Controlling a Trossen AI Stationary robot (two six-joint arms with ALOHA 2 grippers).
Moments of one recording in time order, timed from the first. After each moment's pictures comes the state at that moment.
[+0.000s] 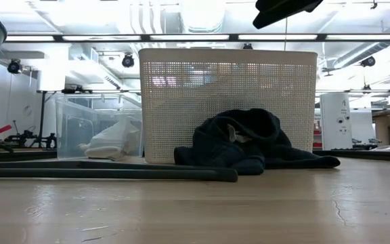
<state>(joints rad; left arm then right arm) -0.97 0.95 1.02 -0.61 -0.18 -0.89 0.63 1.69 1.30 -0.59 0.69 0.54</state>
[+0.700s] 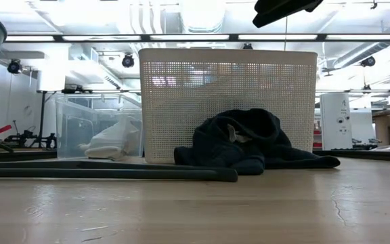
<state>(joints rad) -1.00 1.11 0.80 -0.43 -0.16 -1.35 0.63 1.69 1.30 -0.59 0.71 0.55</state>
